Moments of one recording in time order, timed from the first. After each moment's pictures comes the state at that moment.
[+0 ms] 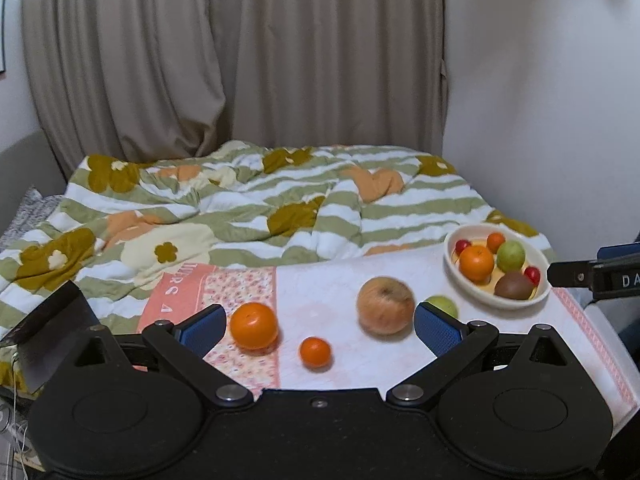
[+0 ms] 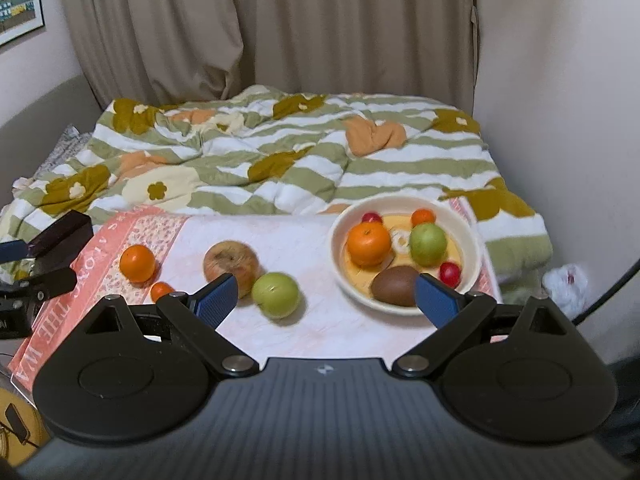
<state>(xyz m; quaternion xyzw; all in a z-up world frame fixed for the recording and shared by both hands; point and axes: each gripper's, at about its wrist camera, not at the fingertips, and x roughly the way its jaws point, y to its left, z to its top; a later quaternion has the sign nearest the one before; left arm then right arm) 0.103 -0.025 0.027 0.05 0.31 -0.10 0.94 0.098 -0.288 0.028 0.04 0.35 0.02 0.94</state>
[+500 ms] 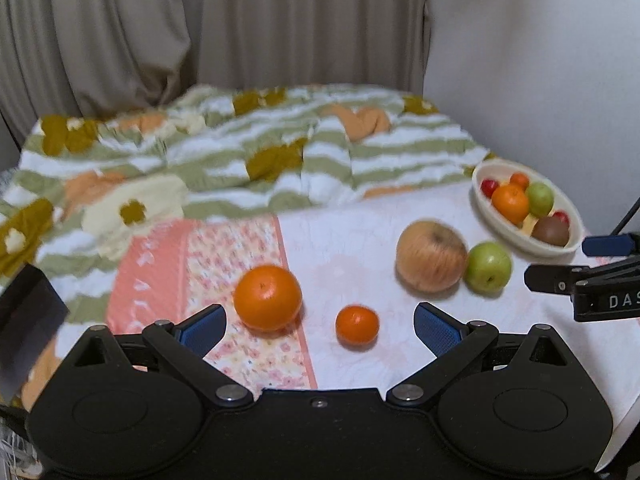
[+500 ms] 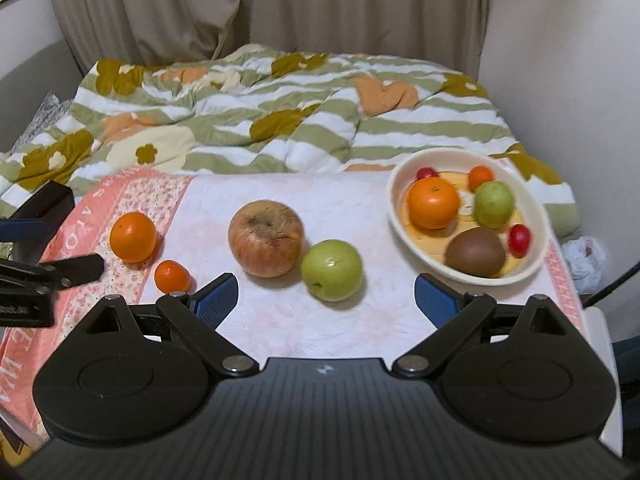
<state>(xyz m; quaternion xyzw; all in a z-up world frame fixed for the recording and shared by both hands) 0.185 0.014 -0.043 0.06 0.40 -0.15 0.90 0.159 -0.212 -0.036 0.02 0.40 0.01 0.91</state>
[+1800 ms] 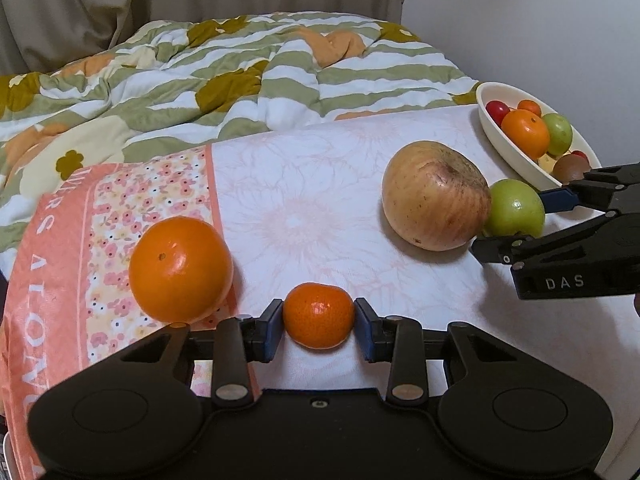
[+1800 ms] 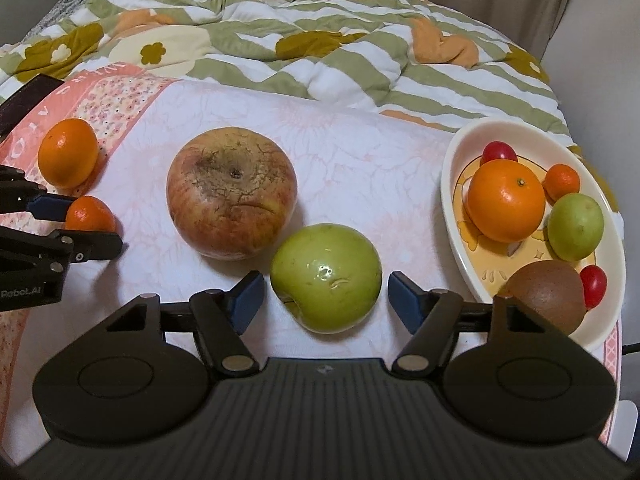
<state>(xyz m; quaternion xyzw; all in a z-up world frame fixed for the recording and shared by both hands) 0.234 -0.026 -0.110 0.07 0.48 -0.19 0.85 0.240 -0.210 -0.113 -0.07 0.48 0.07 0.87</state>
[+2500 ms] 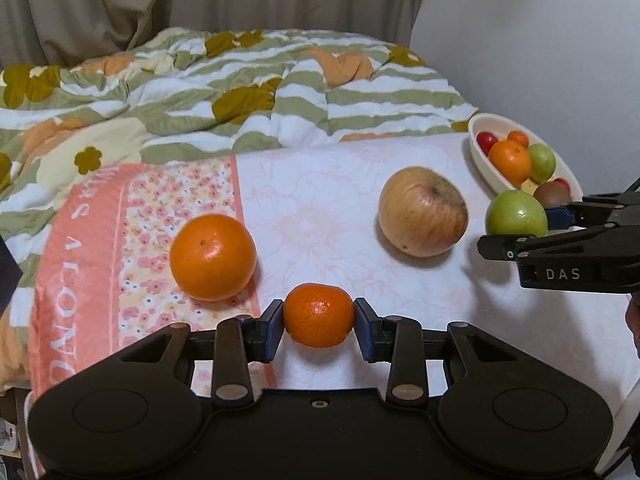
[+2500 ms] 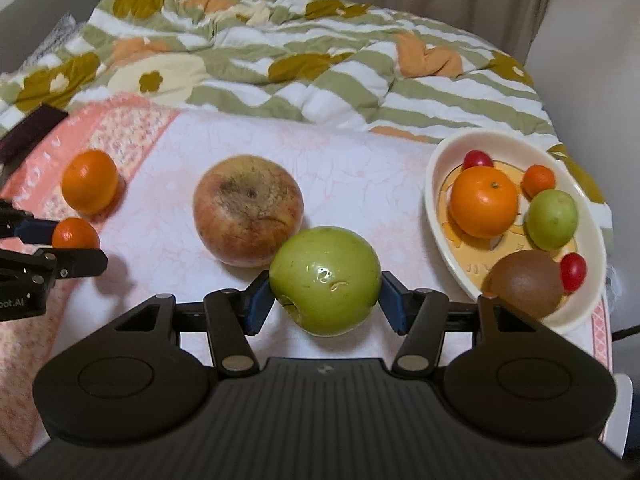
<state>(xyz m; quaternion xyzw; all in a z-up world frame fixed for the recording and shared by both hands) 0.207 -0.005 -0.076 0.04 0.46 -0.18 0.87 0.212 -0.210 -0.078 -0.04 0.45 0.05 0.89</state>
